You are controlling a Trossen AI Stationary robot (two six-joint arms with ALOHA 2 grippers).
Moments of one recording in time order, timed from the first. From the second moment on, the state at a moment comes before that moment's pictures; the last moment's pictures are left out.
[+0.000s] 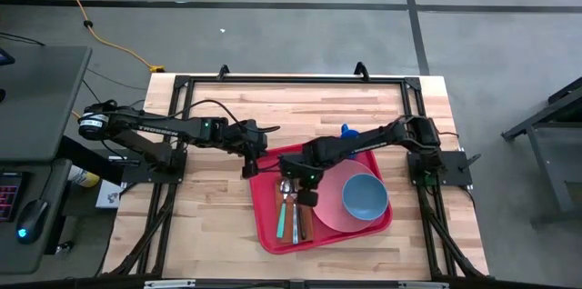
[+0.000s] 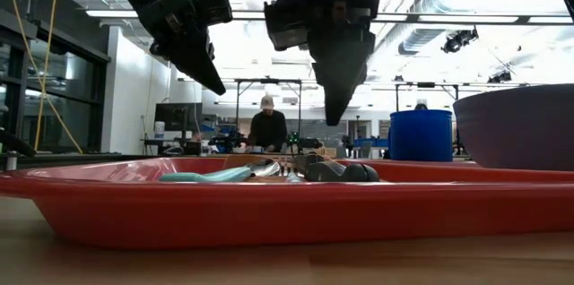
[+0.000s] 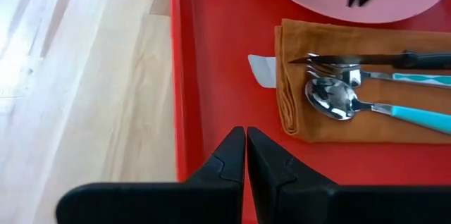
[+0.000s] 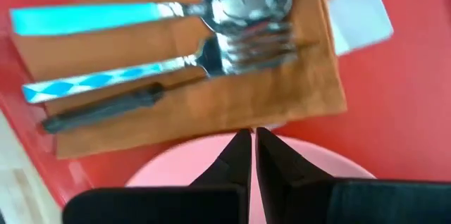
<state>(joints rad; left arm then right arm) 0.04 1.32 0.82 -0.34 -0.03 -0.06 0.12 2.03 1.64 -0.97 -0.14 0.33</state>
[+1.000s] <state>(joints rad) 0.04 1.32 0.82 -0.34 -0.03 -0.06 0.12 2.04 1.59 -0.80 -0.16 0.52</state>
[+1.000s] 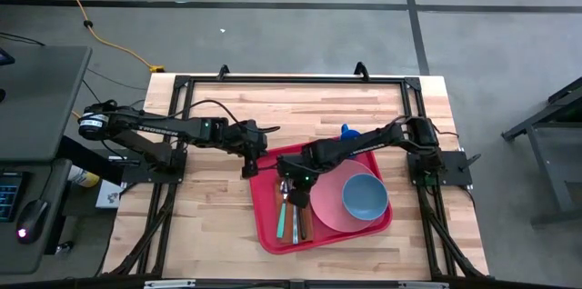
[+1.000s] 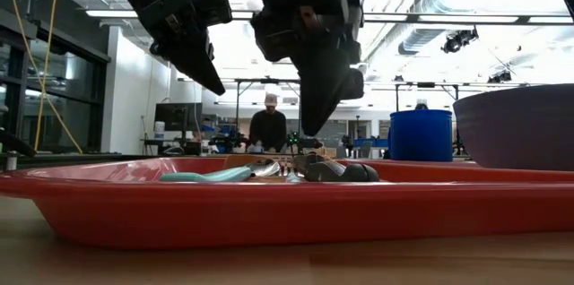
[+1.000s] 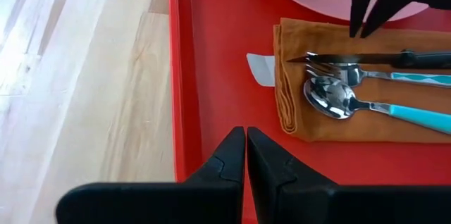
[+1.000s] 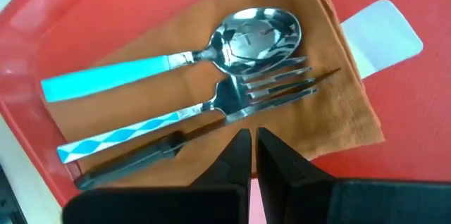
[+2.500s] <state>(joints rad) 0.04 1.32 0.82 -0.35 0.01 0.00 0.12 2.06 1.54 -0.68 -0.09 0.87</state>
